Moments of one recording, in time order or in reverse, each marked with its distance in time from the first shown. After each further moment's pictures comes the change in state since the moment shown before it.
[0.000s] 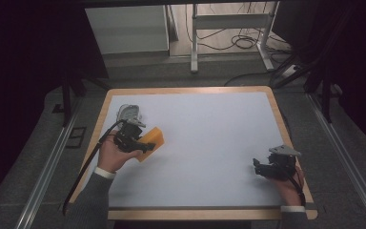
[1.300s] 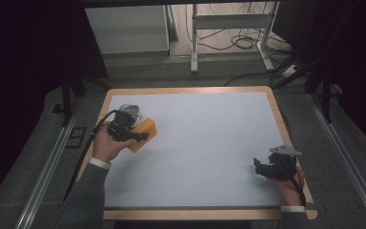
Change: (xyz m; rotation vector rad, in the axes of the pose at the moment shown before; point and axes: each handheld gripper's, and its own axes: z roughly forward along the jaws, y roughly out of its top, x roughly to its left) left arm 0.029 0.012 -0.011 -0.008 0.040 -0.051; right arm -0.001 -0.001 0.000 0.003 -0.008 0.012
